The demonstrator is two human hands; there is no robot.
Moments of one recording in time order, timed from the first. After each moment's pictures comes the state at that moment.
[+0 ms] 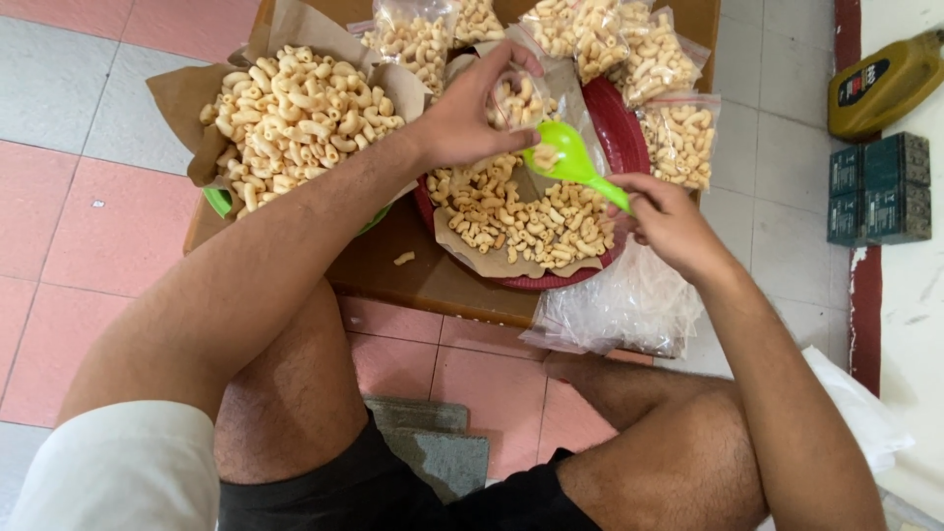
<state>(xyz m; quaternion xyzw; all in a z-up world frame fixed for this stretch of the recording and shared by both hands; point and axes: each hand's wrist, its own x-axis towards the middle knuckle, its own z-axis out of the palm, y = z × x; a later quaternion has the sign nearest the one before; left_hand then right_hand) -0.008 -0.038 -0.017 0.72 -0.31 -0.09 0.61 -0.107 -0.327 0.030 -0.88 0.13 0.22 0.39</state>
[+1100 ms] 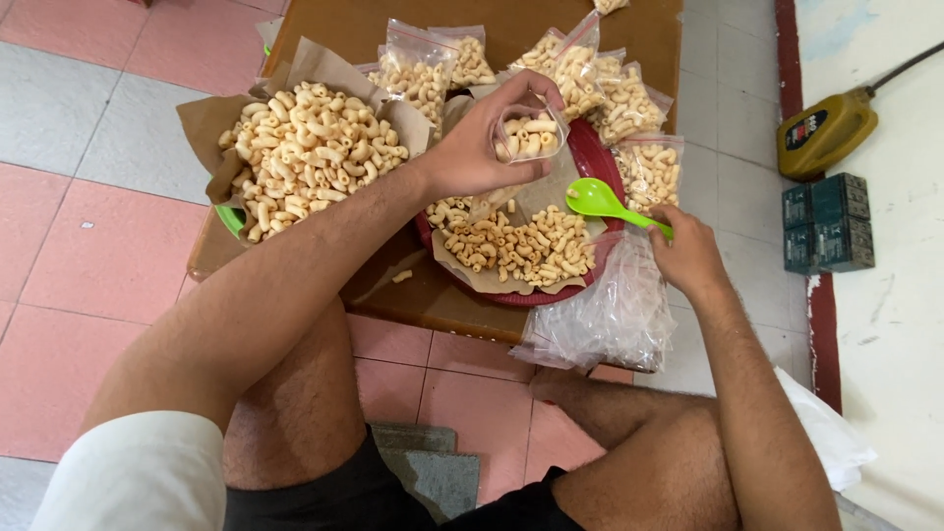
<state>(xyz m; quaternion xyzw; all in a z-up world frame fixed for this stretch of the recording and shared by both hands) -0.026 -0.043 0.013 0.63 -0.42 0.03 0.66 -0.100 -0.427 -0.025 -0.99 0.04 0.05 0.15</state>
